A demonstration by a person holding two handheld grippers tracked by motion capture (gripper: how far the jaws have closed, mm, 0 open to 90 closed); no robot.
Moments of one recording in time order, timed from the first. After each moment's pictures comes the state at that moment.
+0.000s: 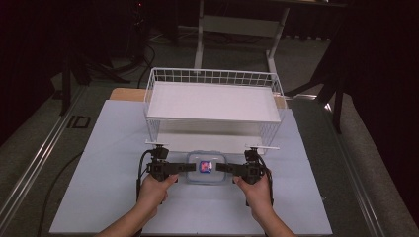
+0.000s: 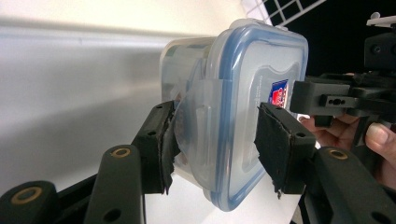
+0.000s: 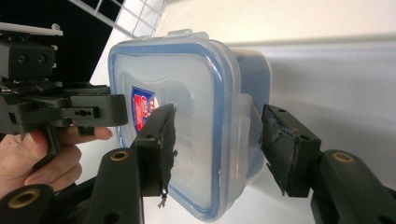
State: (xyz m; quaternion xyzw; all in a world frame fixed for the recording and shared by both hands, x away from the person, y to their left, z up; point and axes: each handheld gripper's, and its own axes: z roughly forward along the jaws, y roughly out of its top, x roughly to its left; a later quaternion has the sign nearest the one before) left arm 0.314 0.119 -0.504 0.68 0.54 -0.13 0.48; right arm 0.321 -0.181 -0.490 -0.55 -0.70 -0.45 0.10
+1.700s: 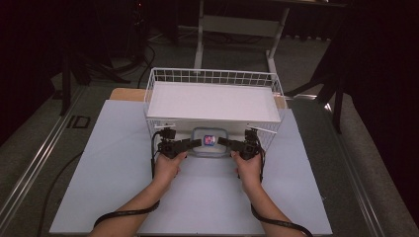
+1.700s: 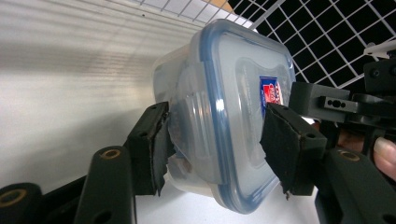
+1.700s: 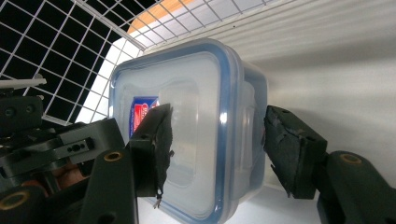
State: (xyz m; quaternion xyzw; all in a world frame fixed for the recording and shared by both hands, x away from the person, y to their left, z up) left arm 0.390 0.105 -0.529 0.65 0.53 -0.04 0.53; right arm 0.400 -0.181 -0.513 -0.58 -0.64 -0.50 0.04
